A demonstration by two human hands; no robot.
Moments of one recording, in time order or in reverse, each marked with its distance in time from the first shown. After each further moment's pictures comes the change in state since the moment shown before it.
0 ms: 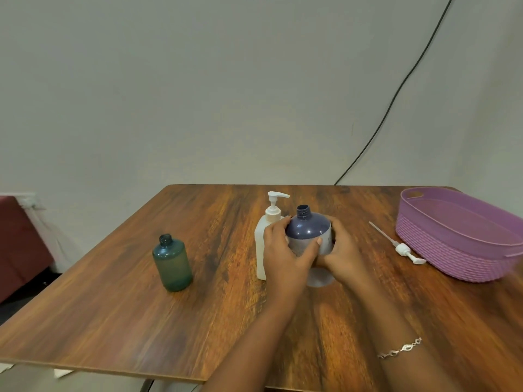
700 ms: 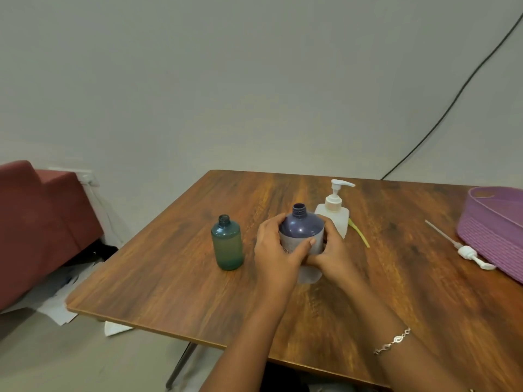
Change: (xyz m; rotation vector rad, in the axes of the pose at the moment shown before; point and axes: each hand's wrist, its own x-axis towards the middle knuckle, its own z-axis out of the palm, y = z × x) left_hand 0.006 -0.041 -0.101 0.151 0.115 -0.017; right_hand -0.004 -0.006 0.111 0.039 -0.157 -0.005
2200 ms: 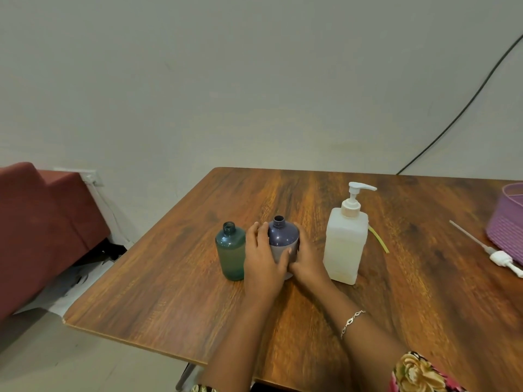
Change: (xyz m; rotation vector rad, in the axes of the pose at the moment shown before) left_hand 0.032 -0.073 -0.004 0.414 -0.058 0.009; right_hand 0.059 0.053 0.066 -0.084 -0.072 0.054
